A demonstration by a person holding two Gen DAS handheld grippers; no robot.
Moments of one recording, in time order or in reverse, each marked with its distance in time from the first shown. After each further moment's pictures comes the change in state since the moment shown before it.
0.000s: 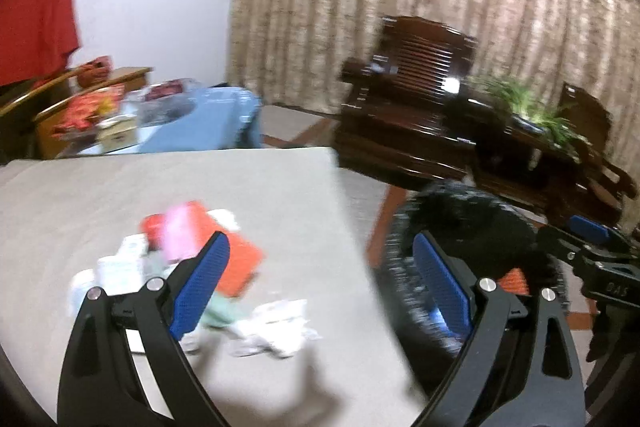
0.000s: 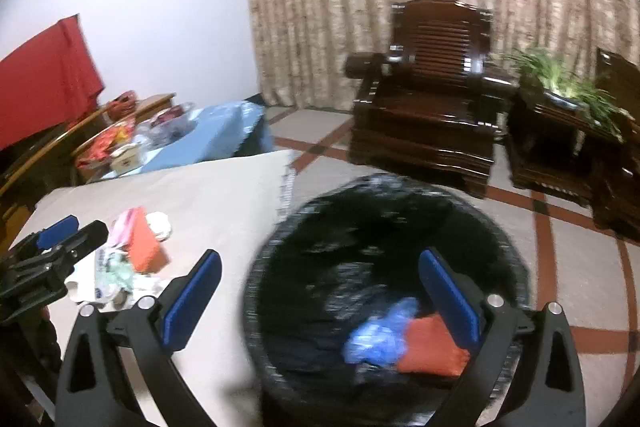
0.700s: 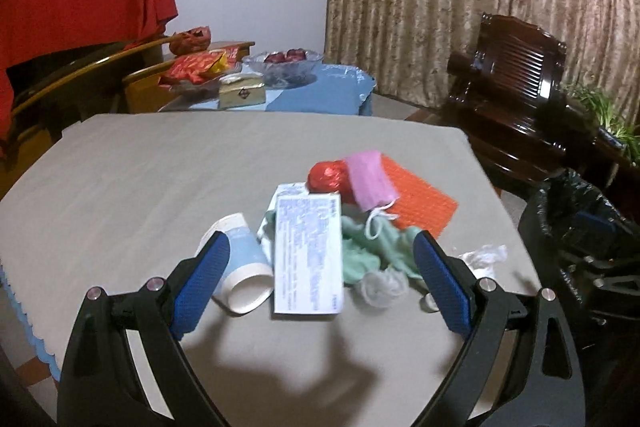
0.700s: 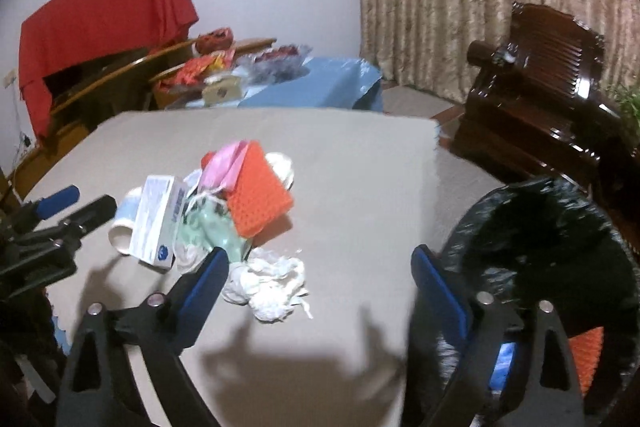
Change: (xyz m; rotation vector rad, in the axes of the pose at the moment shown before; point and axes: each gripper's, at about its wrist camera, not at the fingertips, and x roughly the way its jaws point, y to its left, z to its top) left arm -0.021 0.136 -0.049 -0.102 0.040 0.287; right arm 0.090 0.148 -0.045 -0.226 0.136 0.239
